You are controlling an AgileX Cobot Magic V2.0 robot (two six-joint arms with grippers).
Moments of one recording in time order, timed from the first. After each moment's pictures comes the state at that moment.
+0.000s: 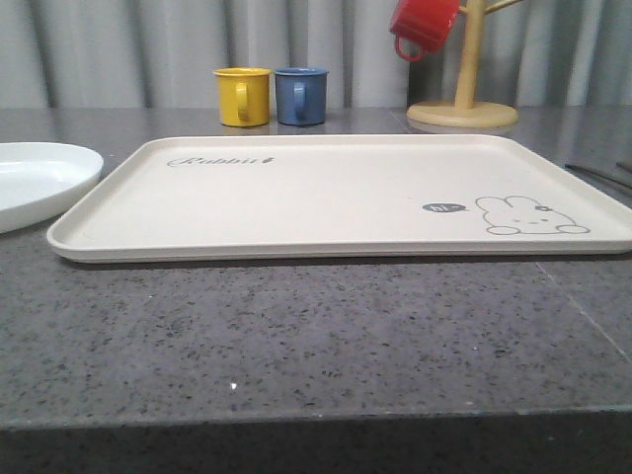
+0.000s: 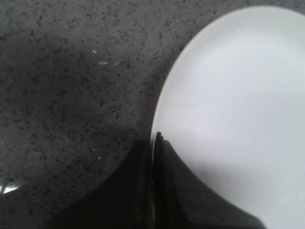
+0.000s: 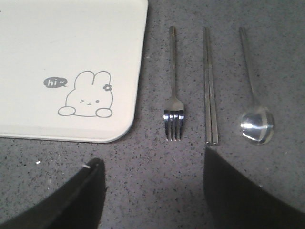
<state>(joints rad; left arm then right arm) 0.34 1.48 -0.96 -0.64 0.71 0.52 0.05 0.59 -0.68 0.07 0.78 0.01</state>
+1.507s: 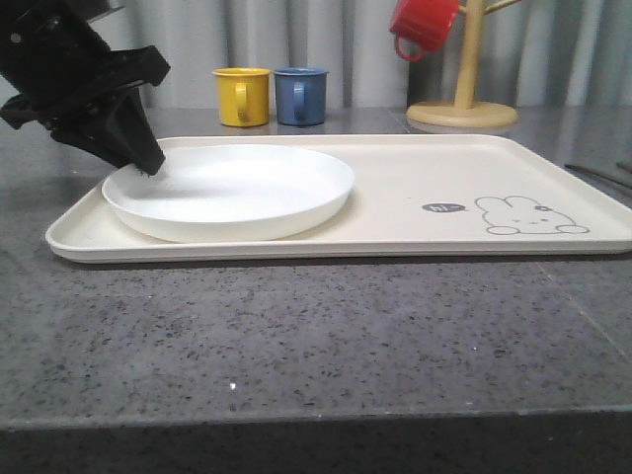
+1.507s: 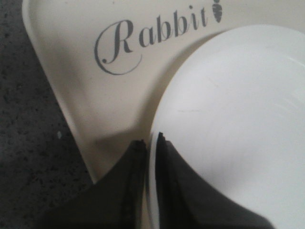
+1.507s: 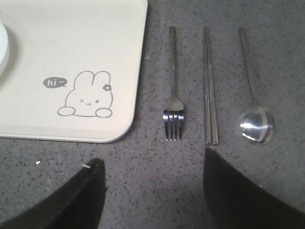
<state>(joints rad) -0.20 1.75 -1.29 -0.61 0.76 0.51 0.05 0.59 -0.68 0.07 0.78 0.01</state>
